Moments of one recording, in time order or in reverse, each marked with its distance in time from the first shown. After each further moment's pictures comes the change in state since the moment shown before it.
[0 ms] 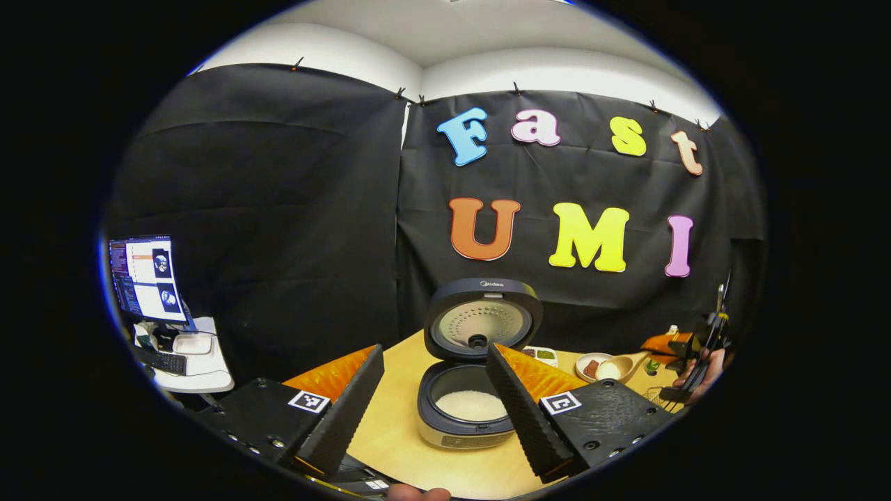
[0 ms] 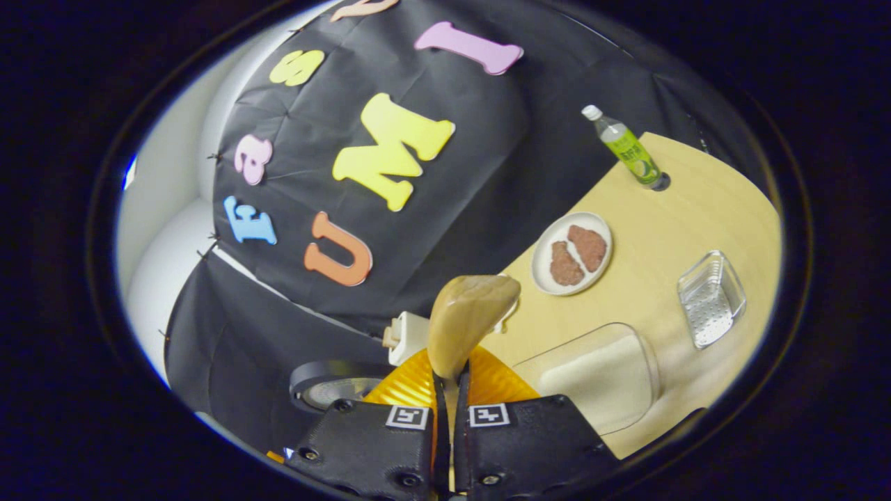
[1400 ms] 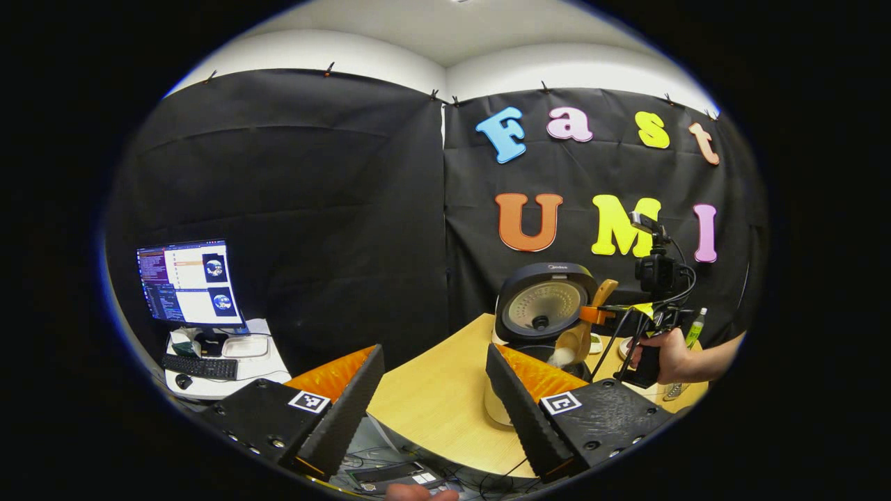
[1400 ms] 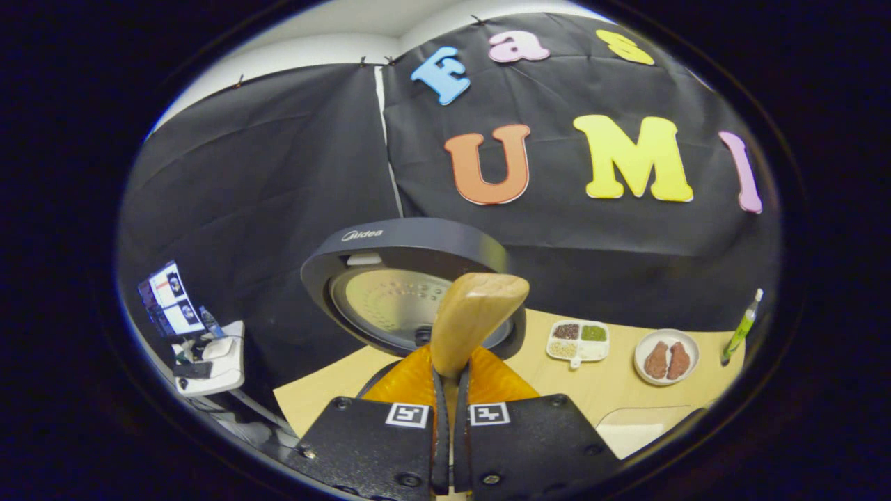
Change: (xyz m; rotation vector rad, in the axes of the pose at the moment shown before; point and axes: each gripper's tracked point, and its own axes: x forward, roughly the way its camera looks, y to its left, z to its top) left arm -0.059 0.095 -0.009 0.023 0.025 0.142; right arm 0.105 0.149 -0.194 -0.982 0.093 0.069
